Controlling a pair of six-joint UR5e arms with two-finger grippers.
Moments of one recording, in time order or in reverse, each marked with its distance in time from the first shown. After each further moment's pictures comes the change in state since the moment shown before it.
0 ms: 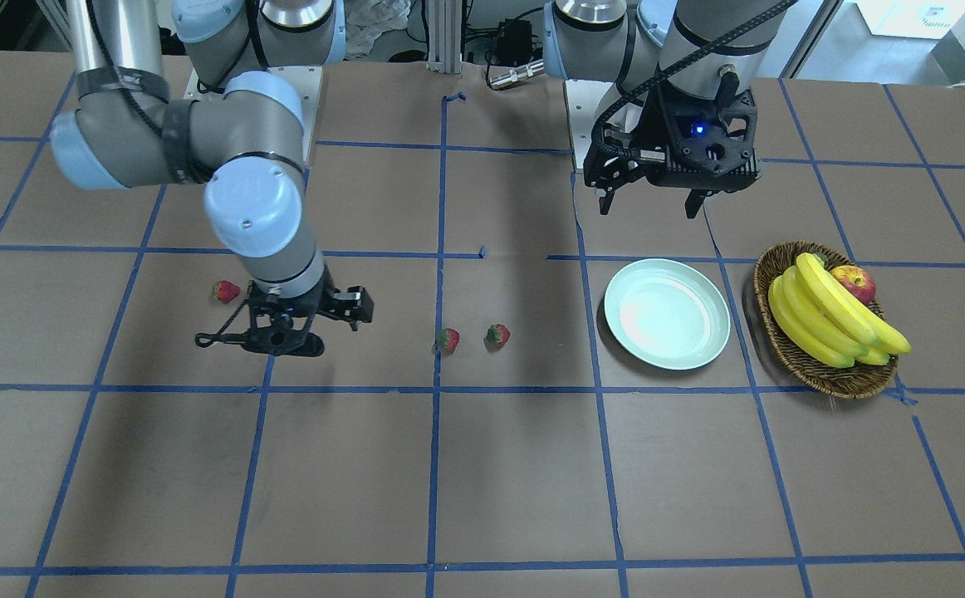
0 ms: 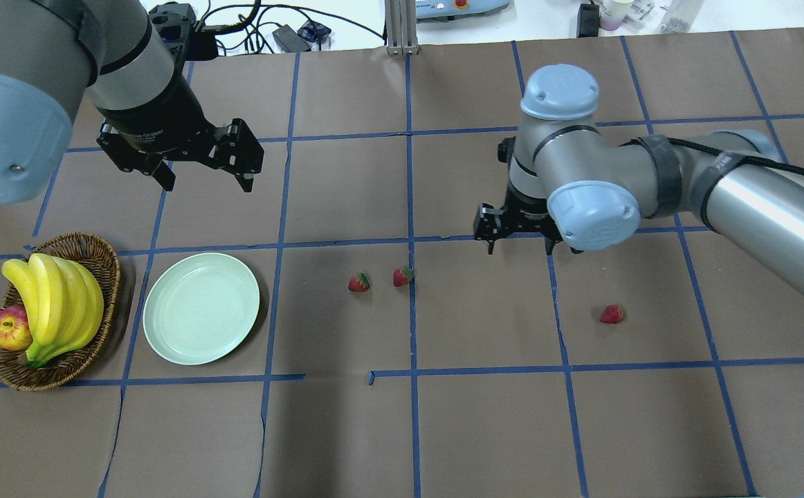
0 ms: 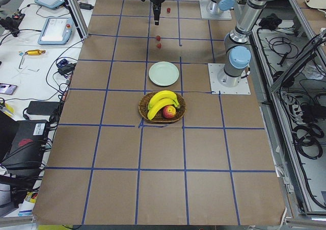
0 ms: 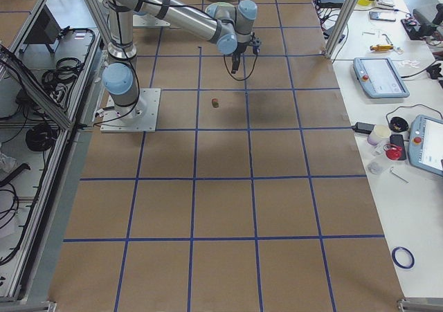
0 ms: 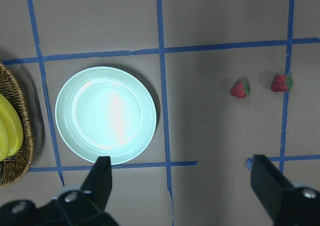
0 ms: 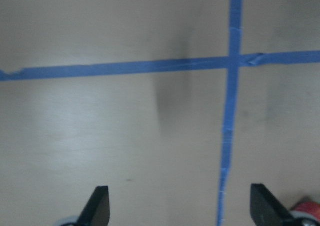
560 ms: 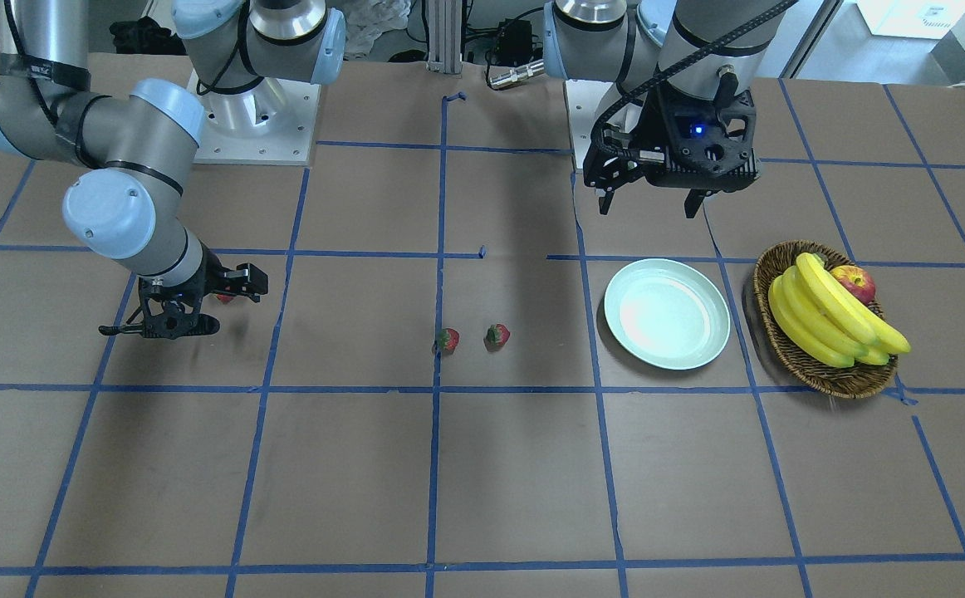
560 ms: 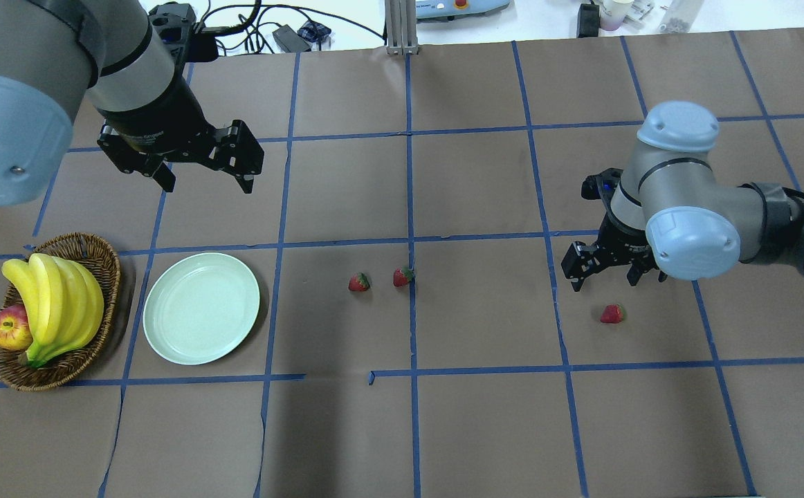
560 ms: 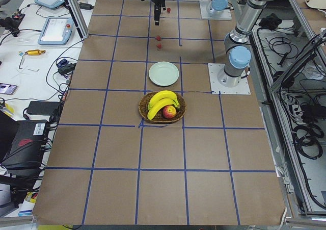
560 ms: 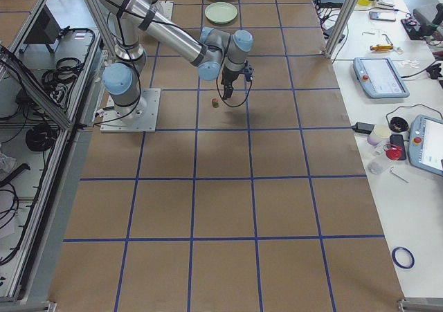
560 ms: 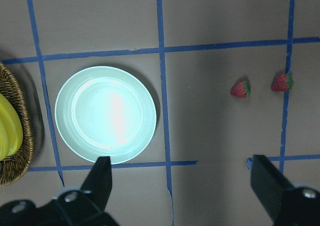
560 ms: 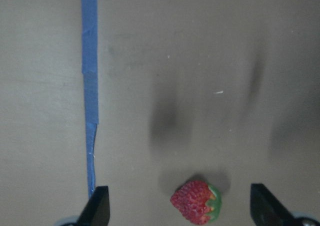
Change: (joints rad) left arm 0.000 0.001 -0.003 0.000 0.000 -0.002; right arm -0.215 -0.069 0.193 -0.069 -0.025 -0.327
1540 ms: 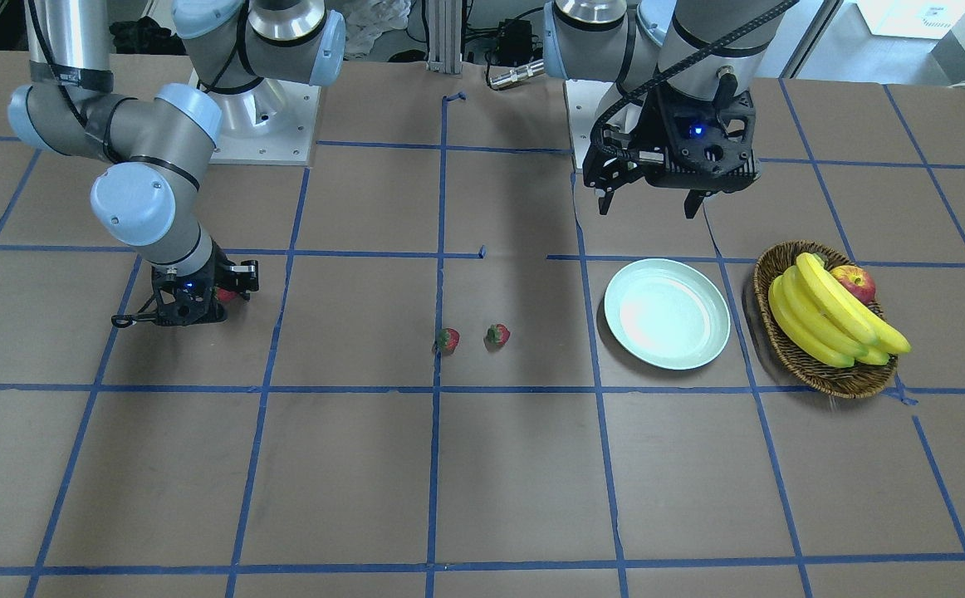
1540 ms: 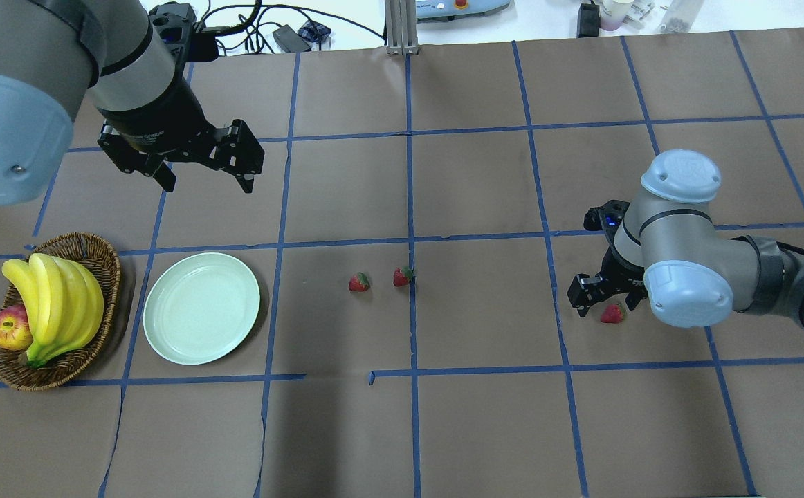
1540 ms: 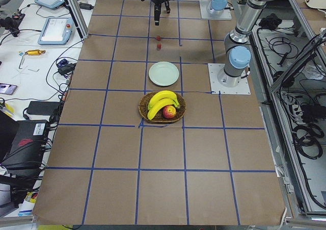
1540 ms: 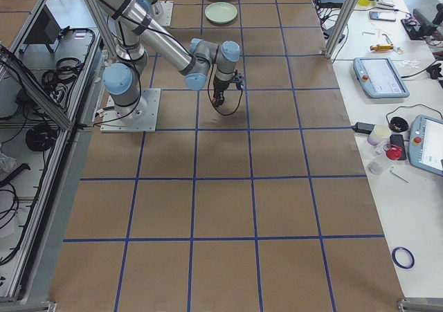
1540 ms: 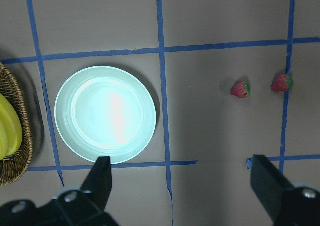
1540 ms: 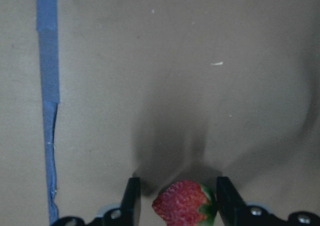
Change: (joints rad) left arm 0.000 -0.001 0.000 0.000 0.000 0.000; right arm -0.015 -0.005 0.111 -0.147 -0.043 -0.043
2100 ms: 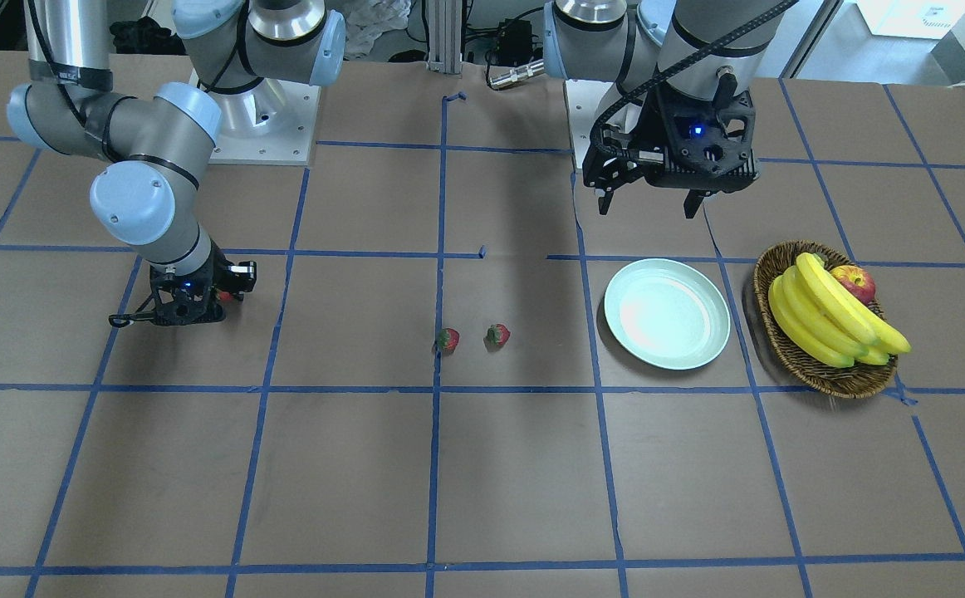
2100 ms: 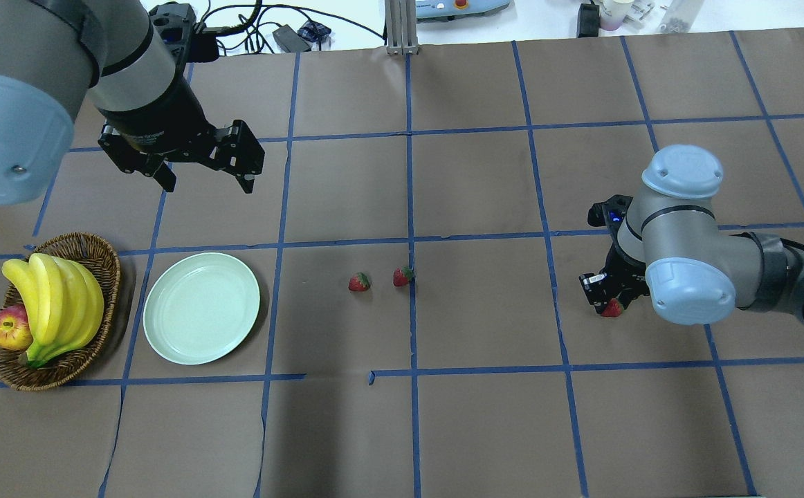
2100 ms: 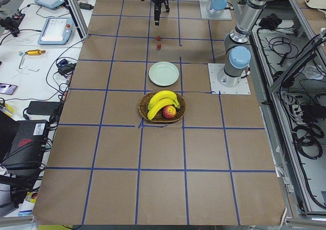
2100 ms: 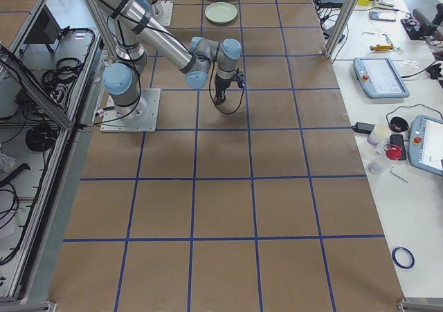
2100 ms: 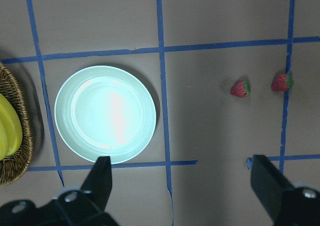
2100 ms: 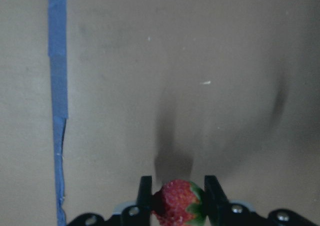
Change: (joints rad) left arm 0.000 0.000 0.002 0.000 0.000 0.000; right arm 0.007 -0.014 -0.036 0.011 0.017 0.014
